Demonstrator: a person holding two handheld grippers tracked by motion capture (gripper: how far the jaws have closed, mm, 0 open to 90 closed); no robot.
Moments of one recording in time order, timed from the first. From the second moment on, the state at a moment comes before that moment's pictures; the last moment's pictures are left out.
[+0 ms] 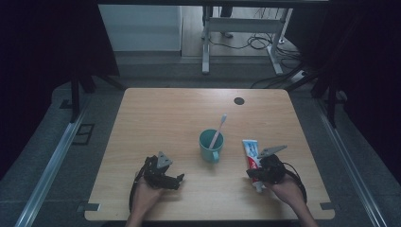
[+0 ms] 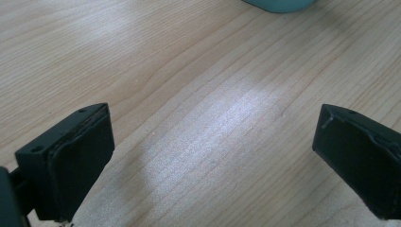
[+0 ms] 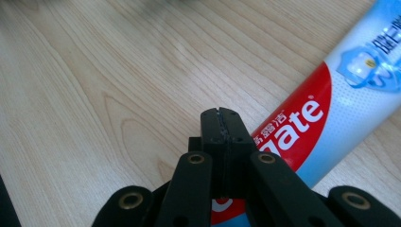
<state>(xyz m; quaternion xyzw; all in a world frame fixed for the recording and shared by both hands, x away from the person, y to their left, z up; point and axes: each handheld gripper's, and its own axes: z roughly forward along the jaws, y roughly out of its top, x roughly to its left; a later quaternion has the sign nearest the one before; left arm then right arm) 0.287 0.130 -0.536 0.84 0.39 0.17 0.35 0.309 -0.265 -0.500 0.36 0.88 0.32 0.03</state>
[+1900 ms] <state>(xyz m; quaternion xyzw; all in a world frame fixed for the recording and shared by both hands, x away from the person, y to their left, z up) 0.288 0.128 -0.539 0.84 0.39 0.16 0.34 0.342 -0.283 -0.480 0.42 0.89 0.16 0.04</state>
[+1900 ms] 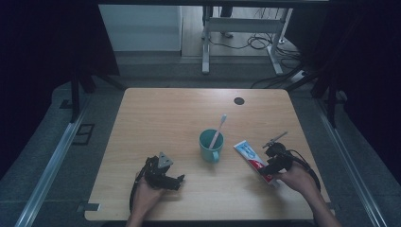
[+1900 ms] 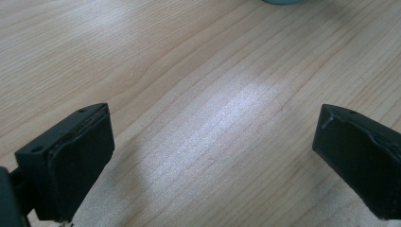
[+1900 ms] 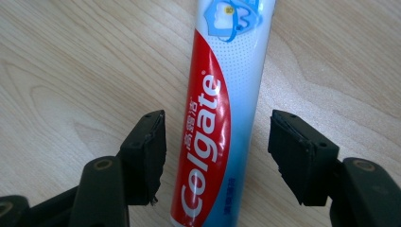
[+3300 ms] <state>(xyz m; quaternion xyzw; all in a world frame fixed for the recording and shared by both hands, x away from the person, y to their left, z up) 0.288 0.126 -0.541 0.85 0.39 0.16 0.33 0.386 -0.249 -0.500 0.43 0.90 0.00 -0.04</state>
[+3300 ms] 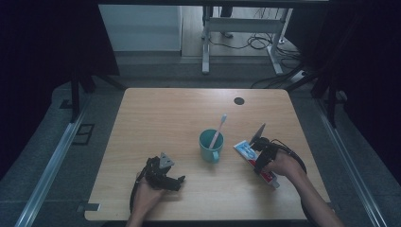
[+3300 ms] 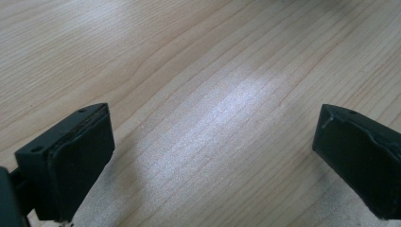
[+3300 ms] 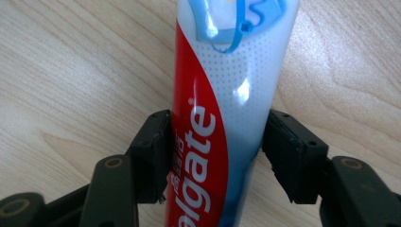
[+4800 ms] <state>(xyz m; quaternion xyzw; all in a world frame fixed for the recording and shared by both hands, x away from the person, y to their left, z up) 0.287 0.126 -0.541 0.84 0.39 0.16 0.33 0.382 -0.259 -0.469 0.44 0.90 0.04 -0.01</state>
